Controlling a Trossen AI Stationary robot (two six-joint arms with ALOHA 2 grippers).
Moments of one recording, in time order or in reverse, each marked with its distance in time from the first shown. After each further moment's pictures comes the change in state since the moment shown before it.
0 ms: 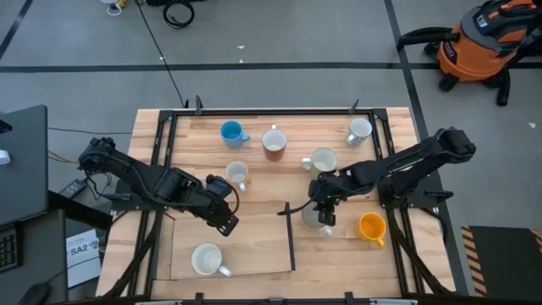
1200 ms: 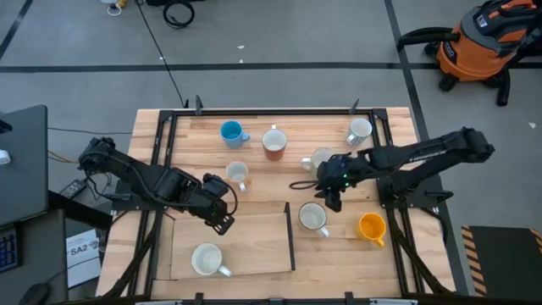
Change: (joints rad) left arm 0.000 0.000 0.000 -0.100 0.000 0.026; right arm -0.095 -0.226 -0.001 -0.009 -0.051 -0.001
